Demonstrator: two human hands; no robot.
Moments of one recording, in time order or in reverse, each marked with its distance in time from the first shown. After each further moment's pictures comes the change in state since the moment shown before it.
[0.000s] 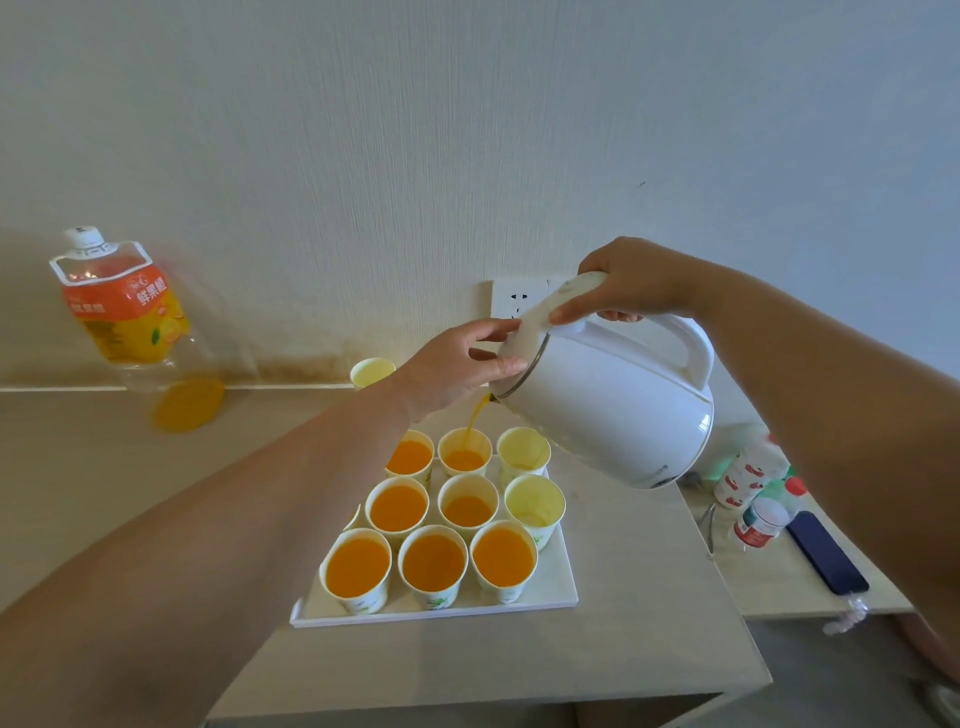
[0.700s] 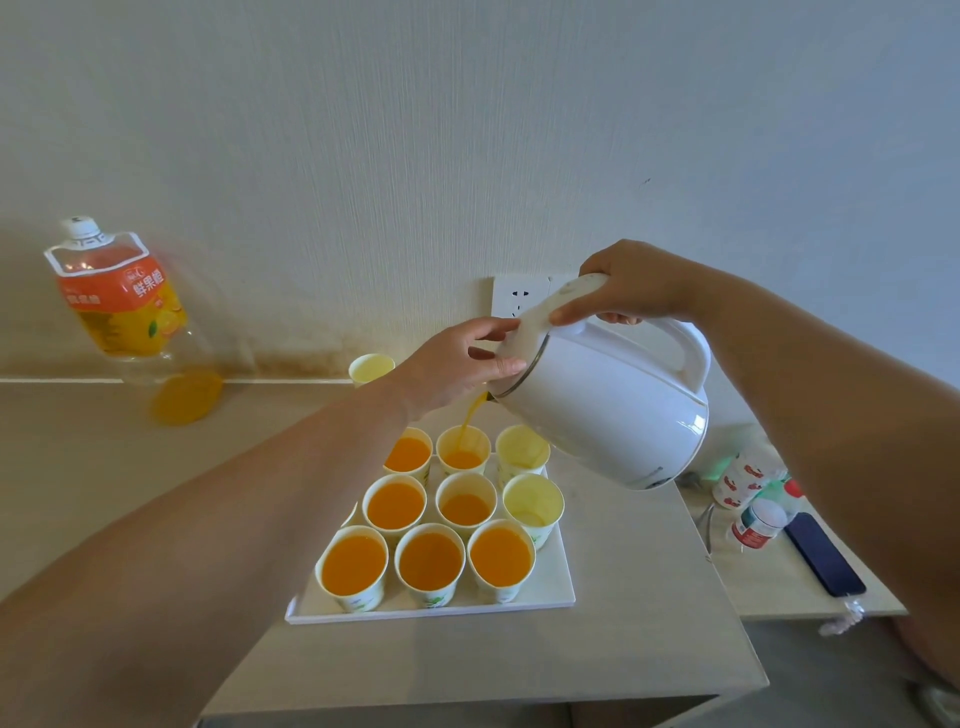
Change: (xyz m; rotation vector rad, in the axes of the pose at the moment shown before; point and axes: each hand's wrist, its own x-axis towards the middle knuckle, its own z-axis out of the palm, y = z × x) left_hand 0.000 0.000 0.000 0.036 -0.005 0.008; right_hand 0.006 0.007 0.005 0.002 -0.001 -0.010
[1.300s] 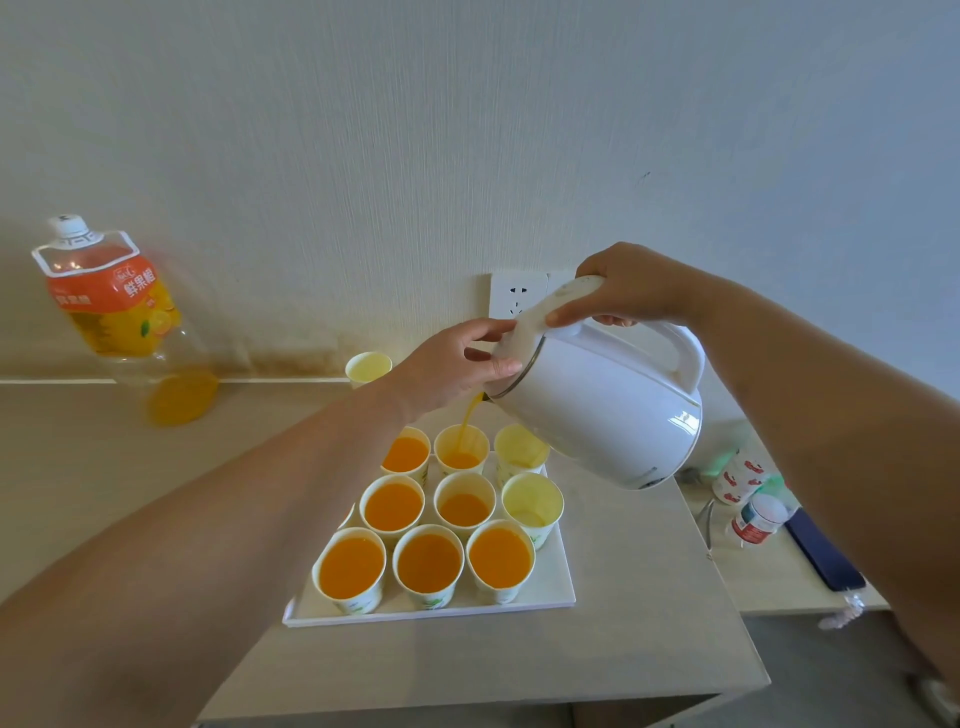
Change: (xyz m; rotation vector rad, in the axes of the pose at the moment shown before) left_hand 0.004 -0.006 0.001 0.013 -0.007 -0.010; right_hand 0.002 0.003 0.006 0.000 0.005 0.011
